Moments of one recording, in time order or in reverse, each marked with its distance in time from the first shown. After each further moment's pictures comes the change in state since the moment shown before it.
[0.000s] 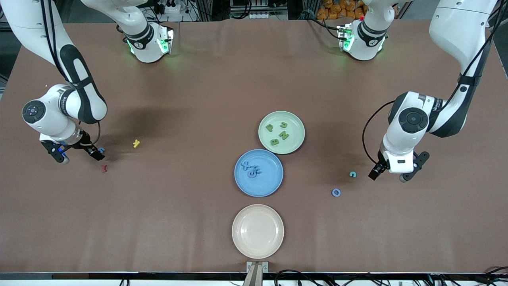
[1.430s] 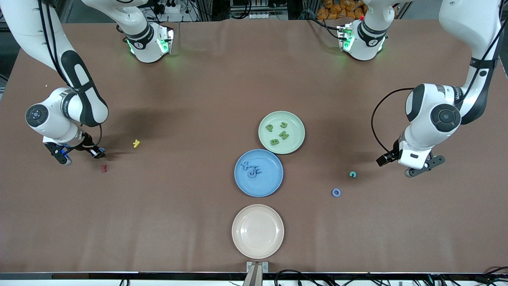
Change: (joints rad) left arm -0.020 -0.101 0.092 -0.035 -0.279 -0.108 0.646; right arm -0.060 0.043 0.053 0.018 0.002 0.016 -0.002
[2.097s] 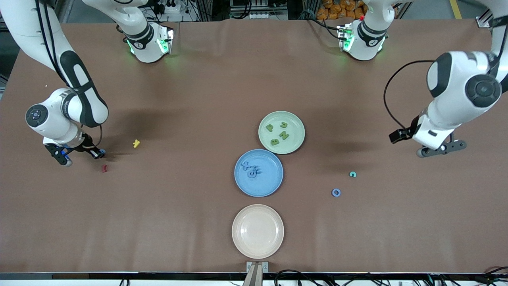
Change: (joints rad) left arm -0.029 -0.230 0.040 0.006 -0.112 -0.307 0.316; right arm -0.022 0.002 0.026 0.007 0.000 0.010 -0.024
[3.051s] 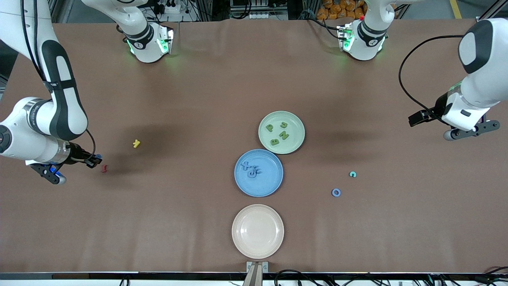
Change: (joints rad) left arm -0.157 -0.104 0.220 0.065 -0.070 -0.202 0.080; right arm 0.049 -0.023 0.022 0.385 0.000 -0.596 -0.077
